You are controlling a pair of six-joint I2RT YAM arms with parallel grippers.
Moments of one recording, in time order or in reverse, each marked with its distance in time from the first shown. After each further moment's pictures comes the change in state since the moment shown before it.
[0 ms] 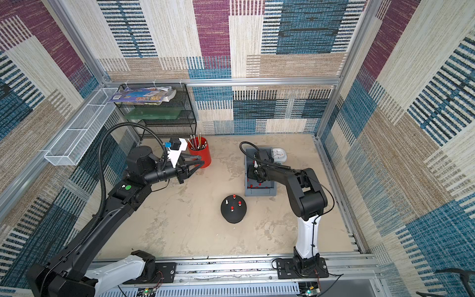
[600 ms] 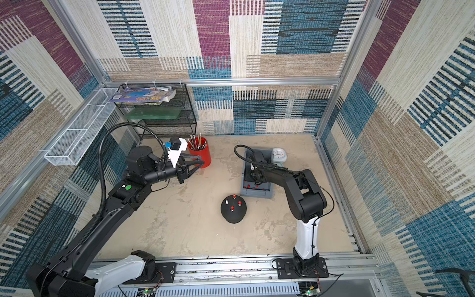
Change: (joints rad) left arm 0.000 0.003 0.000 0.000 0.000 -0.003; right arm 0.040 -0.023 -0.009 -0.047 0.060 -0.043
